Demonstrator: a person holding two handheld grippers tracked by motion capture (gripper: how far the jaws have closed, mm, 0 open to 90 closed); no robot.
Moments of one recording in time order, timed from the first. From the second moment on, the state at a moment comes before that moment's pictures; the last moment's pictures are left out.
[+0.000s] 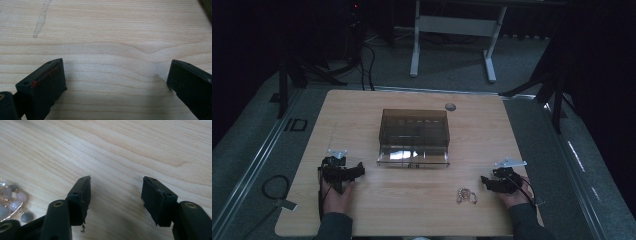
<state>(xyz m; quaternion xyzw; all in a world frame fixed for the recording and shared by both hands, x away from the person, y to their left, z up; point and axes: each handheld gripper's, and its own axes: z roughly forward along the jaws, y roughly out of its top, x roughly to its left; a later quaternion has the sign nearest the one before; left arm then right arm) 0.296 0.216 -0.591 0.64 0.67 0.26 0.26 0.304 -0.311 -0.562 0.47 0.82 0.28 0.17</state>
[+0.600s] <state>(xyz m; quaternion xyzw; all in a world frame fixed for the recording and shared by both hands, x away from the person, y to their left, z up) 0.296 0.216 -0.591 0.64 0.67 0.26 0.26 0.302 -0.302 -0.544 0.43 0.86 0.25 0.11</state>
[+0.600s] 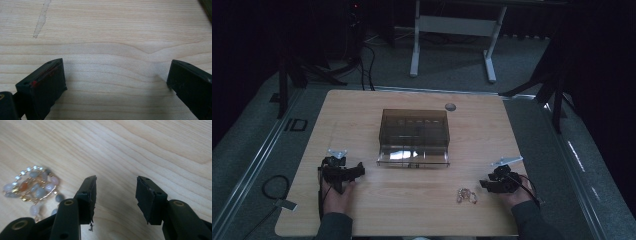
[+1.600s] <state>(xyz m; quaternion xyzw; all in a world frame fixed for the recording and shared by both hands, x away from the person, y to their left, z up) 0.296 0.216 -0.591 0.64 0.67 0.26 0.26 0.296 -0.257 -0.529 0.35 0.92 0.18 0.06</state>
